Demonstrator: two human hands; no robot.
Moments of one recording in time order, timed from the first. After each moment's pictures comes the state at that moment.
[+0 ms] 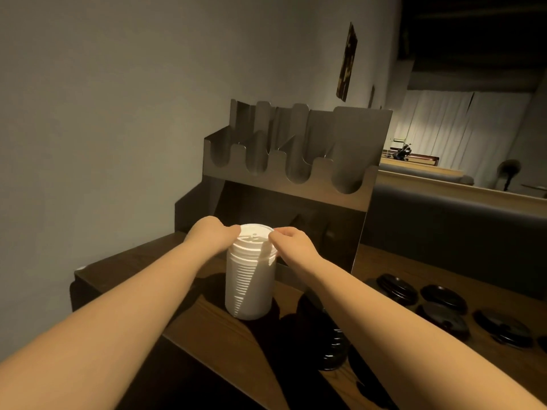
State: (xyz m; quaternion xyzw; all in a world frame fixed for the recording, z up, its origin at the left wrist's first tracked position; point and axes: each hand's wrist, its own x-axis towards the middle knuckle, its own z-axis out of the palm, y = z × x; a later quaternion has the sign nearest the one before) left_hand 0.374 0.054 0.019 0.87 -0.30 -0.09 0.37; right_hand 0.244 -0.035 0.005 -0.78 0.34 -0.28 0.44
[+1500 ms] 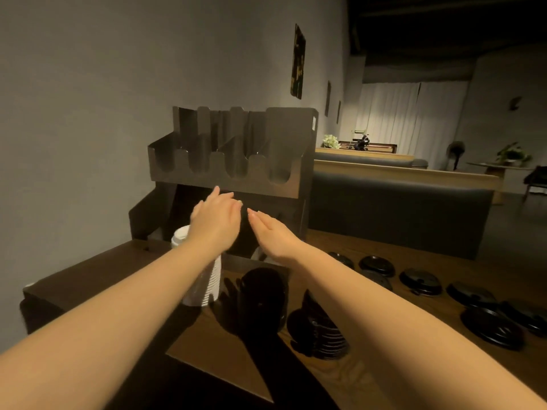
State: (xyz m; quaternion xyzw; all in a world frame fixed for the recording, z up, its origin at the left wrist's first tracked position) left_hand 0.262 0.035 0.048 0.79 -0.52 0.14 0.30; right_hand 0.151 -0.034 0.039 -0.88 0.27 -0.23 0.32
